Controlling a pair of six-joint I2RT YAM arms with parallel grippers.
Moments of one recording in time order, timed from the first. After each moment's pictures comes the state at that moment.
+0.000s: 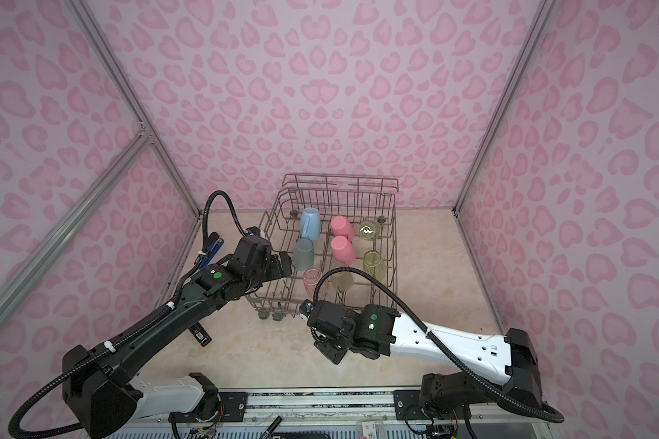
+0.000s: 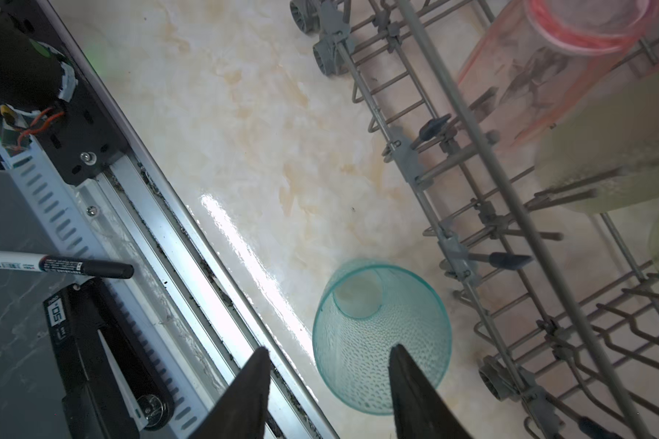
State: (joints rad) left arm -0.62 1.30 1.13 -0.62 -0.27 -0.67; right arm 1.24 1.29 1.12 -0.93 0.14 0.26
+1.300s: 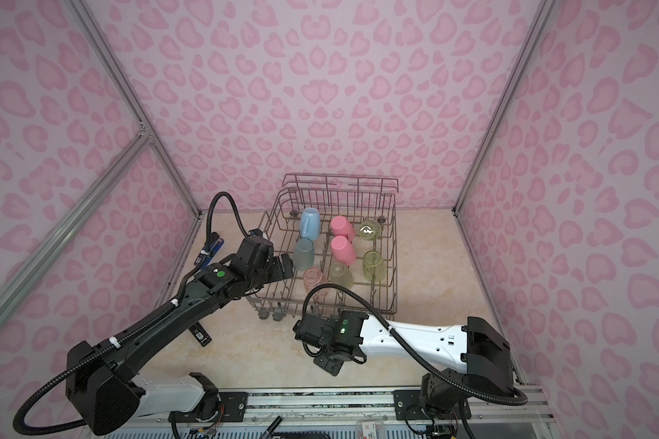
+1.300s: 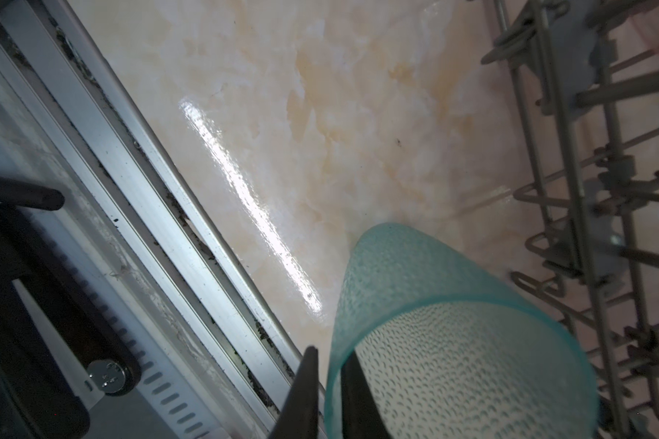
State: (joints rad) left arm -0.62 1.32 1.14 -0.63 -0.24 -0.68; right arm 1.27 1.46 1.09 -0.97 0.07 0.21
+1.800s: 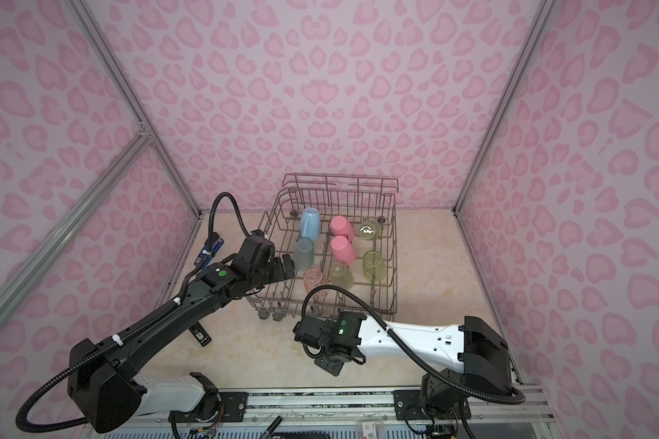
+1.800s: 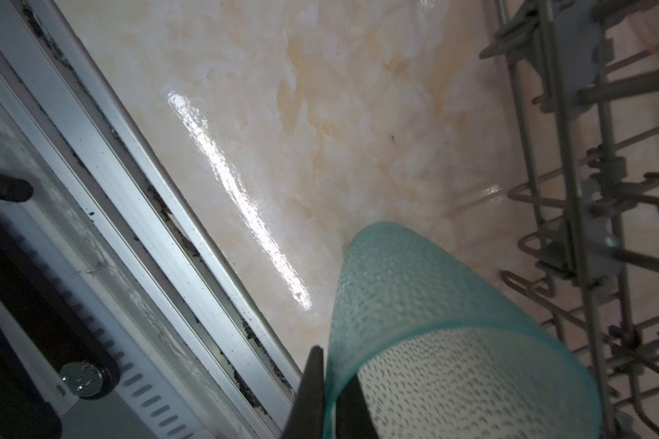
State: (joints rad) left arm -0.62 1.33 1.14 -0.63 -0.22 -0.69; right arm 1.27 1.47 1.09 -0.98 0.10 0.19
